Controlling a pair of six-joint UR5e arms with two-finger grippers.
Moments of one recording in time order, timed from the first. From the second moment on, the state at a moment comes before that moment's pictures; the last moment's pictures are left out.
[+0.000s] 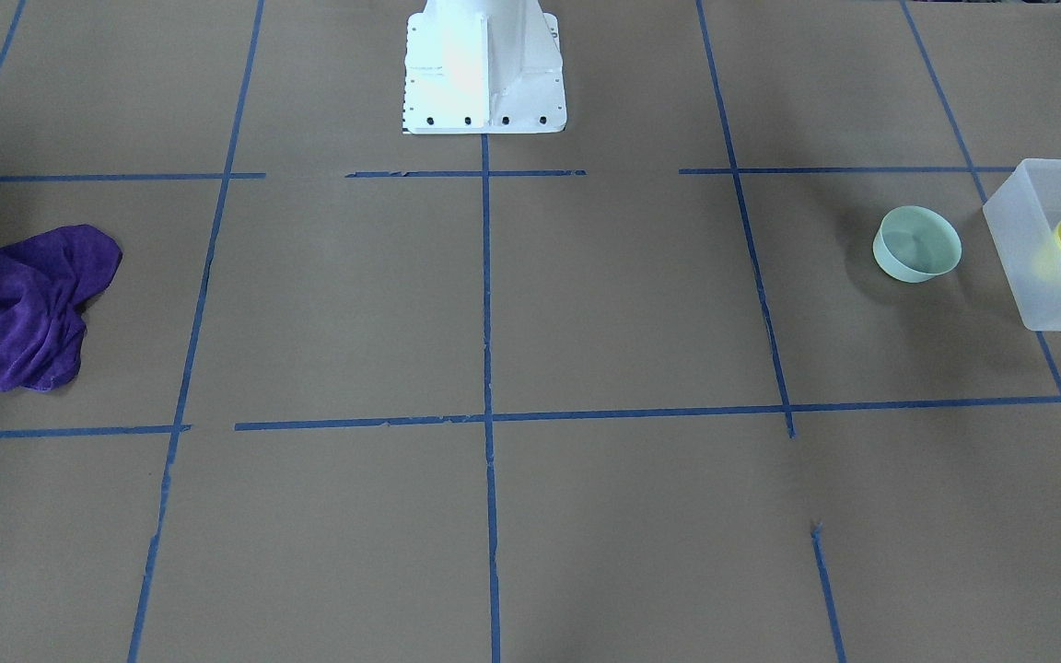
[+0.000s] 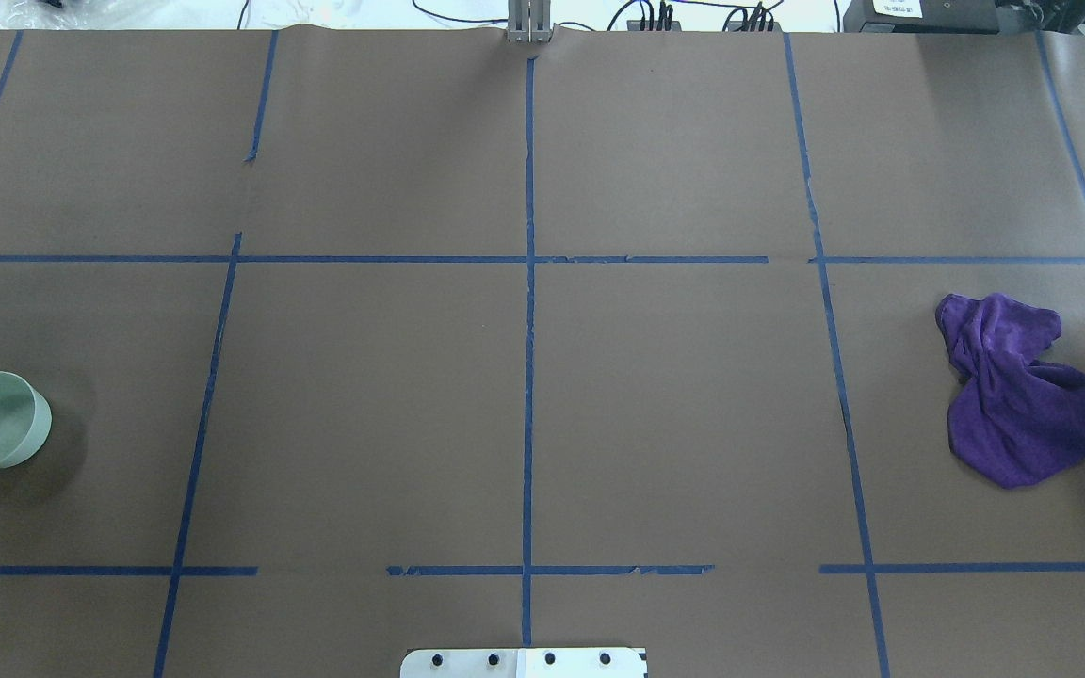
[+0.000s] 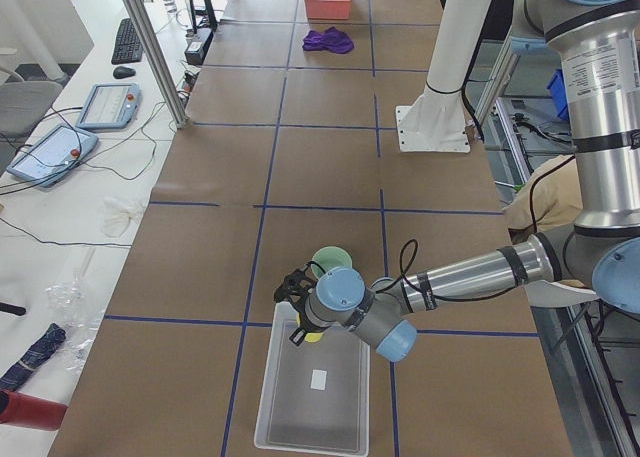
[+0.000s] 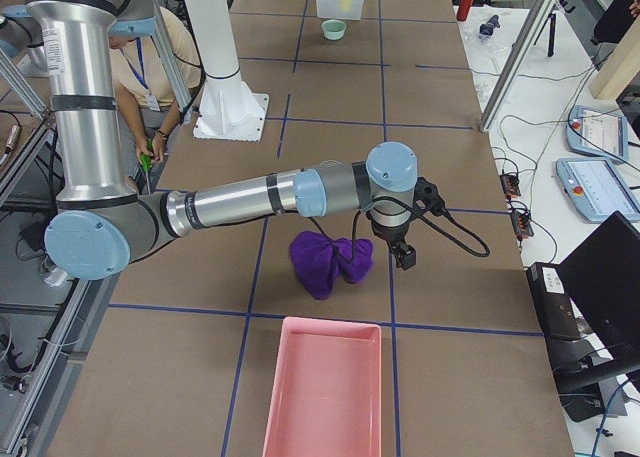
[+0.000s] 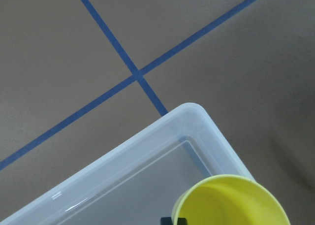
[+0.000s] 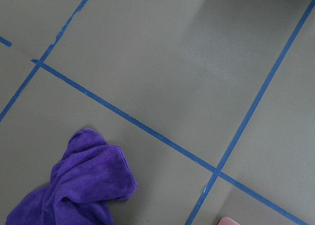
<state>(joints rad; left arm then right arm) -1.39 -1.33 -1.42 -2.54 -2.30 0.09 1.58 -1.50 1.76 -1.61 2.41 -0.38</state>
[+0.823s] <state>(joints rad) -1.37 -1.34 -1.43 -2.56 -2.30 0.08 1.58 -1.50 1.77 -1.61 2.41 -0.38</state>
